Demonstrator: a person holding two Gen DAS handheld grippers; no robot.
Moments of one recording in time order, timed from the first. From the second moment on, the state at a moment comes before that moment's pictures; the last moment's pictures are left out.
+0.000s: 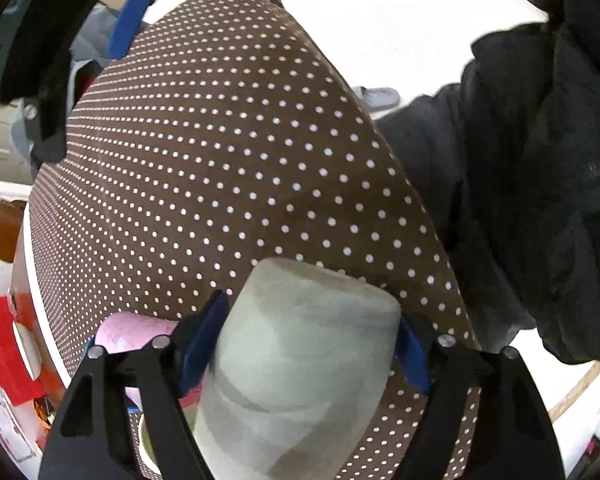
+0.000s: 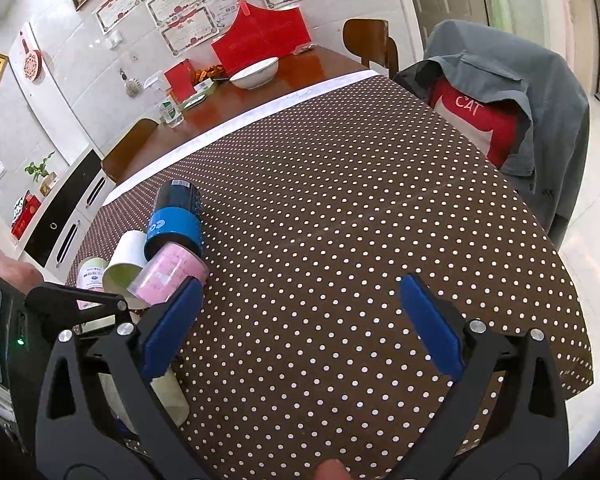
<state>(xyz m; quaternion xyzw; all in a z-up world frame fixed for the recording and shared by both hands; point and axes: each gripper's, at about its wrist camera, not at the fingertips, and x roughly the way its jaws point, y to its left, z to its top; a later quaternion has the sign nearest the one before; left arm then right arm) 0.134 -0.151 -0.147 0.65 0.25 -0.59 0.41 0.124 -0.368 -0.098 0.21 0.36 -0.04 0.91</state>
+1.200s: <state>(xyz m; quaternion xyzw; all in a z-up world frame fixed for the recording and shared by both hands) 0.165 -0.153 -0.091 0.40 0.32 -0.51 0.70 0.087 -0.373 -0.087 0.23 0.33 -0.03 0.92</state>
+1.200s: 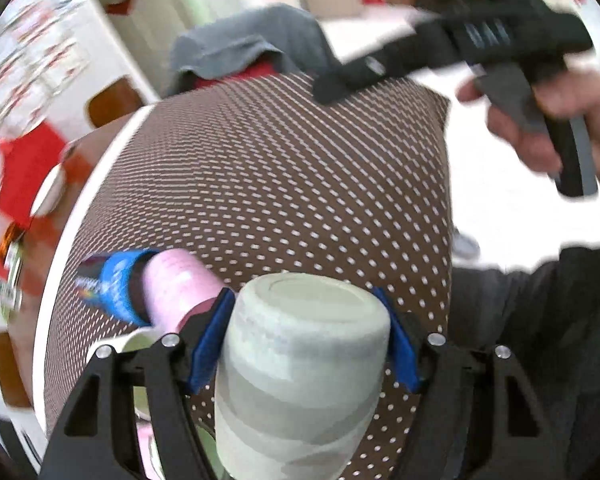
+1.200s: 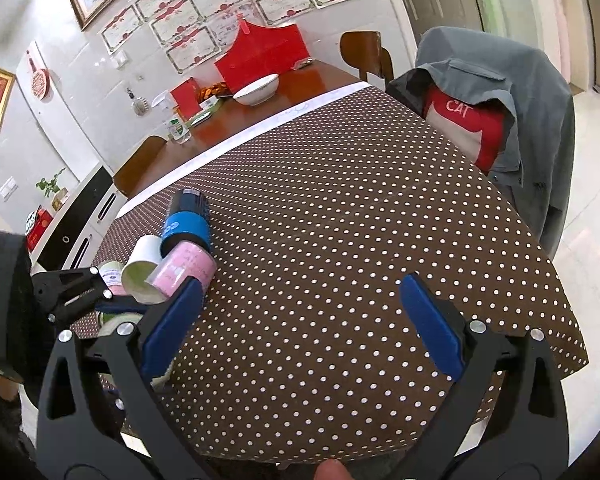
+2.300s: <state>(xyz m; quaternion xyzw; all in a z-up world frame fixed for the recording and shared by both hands) 0.140 -0.044 -0.080 0.05 0.23 -0.31 0.92 0.083 -0.287 -0.075 0.12 0.31 0.05 0.94</state>
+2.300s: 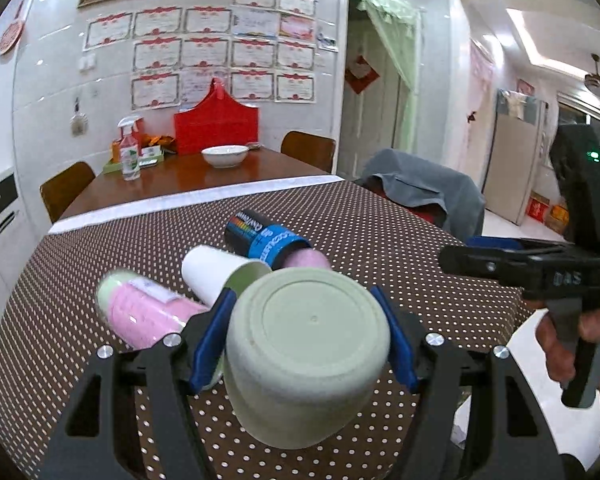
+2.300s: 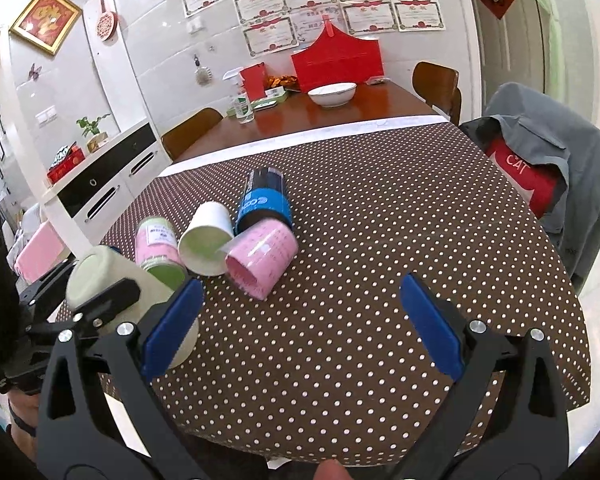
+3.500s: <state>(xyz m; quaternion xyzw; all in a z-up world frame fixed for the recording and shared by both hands) 0.063 -0.016 -0.037 0.05 0.17 -0.14 0.98 0.035 -0.253 -0.037 0.09 0.23 0.08 0.97</state>
